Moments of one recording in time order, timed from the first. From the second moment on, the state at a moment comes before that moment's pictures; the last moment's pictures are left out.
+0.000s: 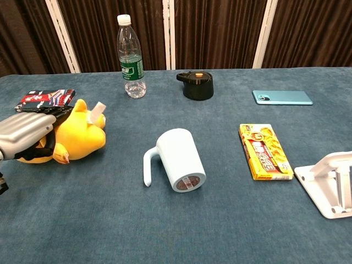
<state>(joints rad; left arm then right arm) -0.48 -1.72 -0.10 -1.12 1.30 1.12 0.29 0.09 -1.14 0.03 -1.60 -1.55 1.45 -0.03</state>
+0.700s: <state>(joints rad) -0.38 -1.53 -0.07 -1.33 1.46 1.39 0.22 0.09 -1.14 0.02 -1.60 -1.56 1.46 -0.04</state>
